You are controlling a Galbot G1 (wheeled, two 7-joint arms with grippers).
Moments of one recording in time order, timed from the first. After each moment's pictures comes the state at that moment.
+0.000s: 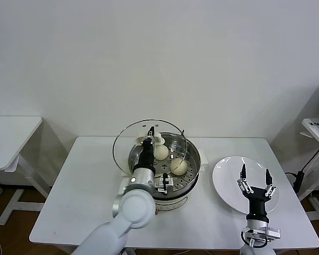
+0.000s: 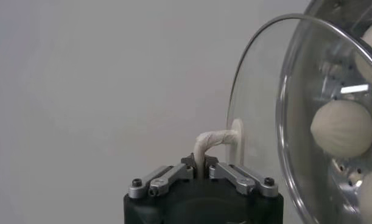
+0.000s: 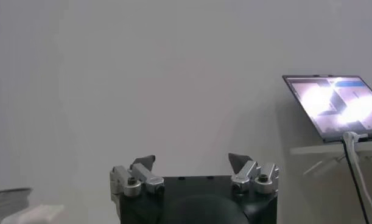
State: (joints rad) left arm 0.84 -1.29 0.19 -1.96 1.43 0.70 0.38; right arm -1.43 1.32 0.59 1.70 0.32 0.56 0.18
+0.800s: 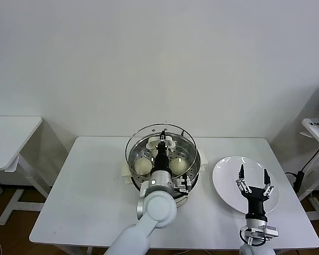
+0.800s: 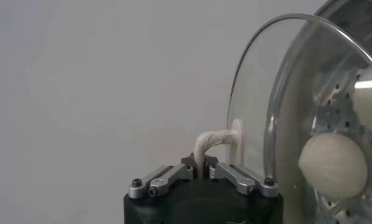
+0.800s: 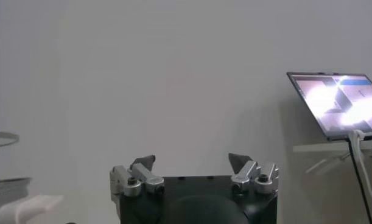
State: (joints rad) left arm 0.89 -1.50 0.17 -1.81 1.59 0.67 0.34; right arm -1.41 1.31 0.58 1.66 0.30 0.56 0.18
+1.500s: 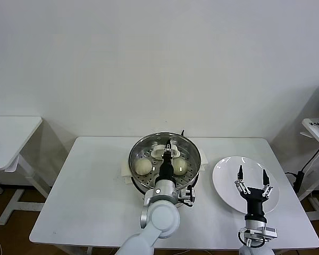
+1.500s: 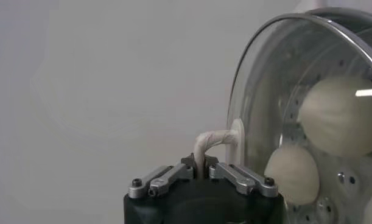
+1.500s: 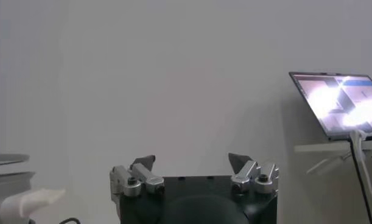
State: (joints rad) left arm 0.95 -1.52 0.19 -1.79 1.63 0.63 0.33; right arm -1.42 1.31 0.58 1.66 0.28 0.57 0.18
